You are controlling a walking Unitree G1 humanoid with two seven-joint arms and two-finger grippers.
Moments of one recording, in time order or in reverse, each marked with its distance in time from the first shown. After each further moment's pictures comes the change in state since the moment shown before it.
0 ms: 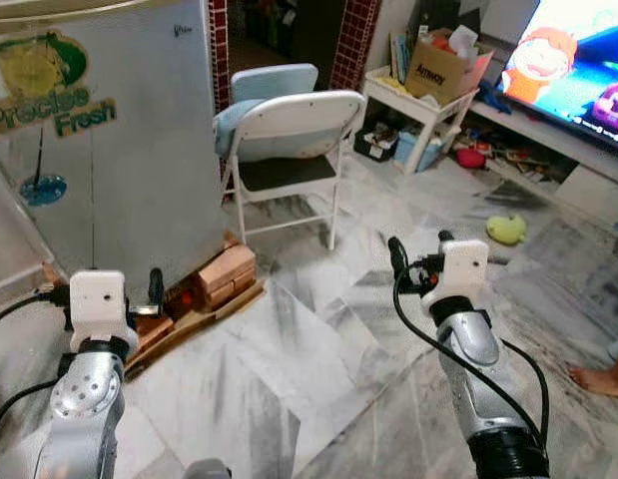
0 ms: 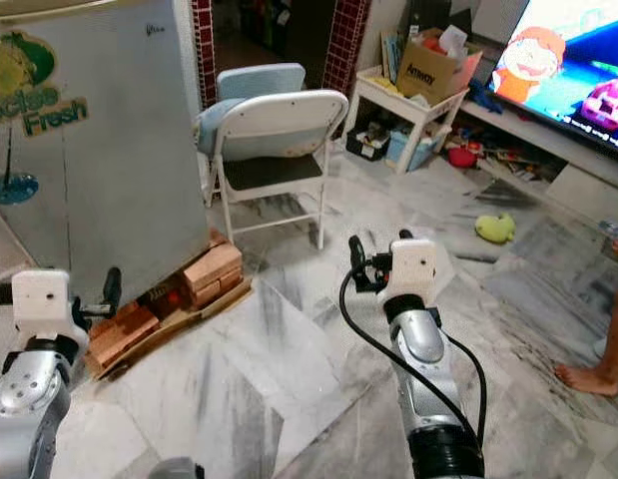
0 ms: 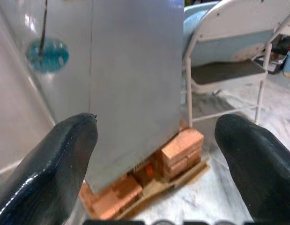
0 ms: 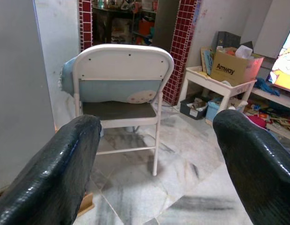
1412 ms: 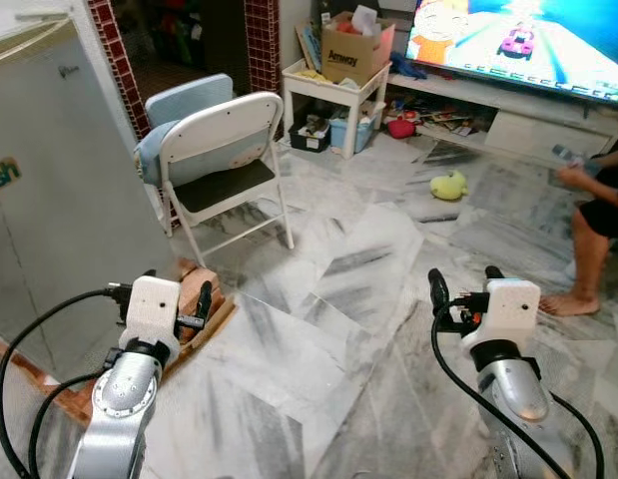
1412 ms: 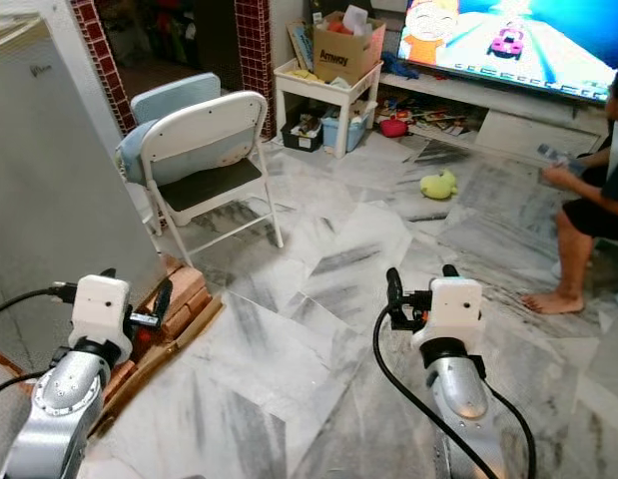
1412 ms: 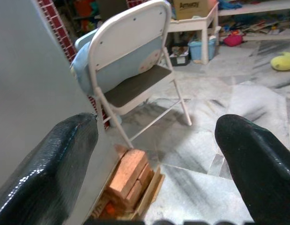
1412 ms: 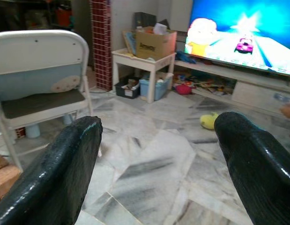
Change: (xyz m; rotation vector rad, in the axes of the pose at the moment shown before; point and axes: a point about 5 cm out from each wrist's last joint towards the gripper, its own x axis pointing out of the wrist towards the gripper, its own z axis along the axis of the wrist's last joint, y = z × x) left arm 0.008 -0.035 0.000 0.101 -0.026 -0.210; right arm -0.048 -0.025 0.002 -0.040 0.051 -0.127
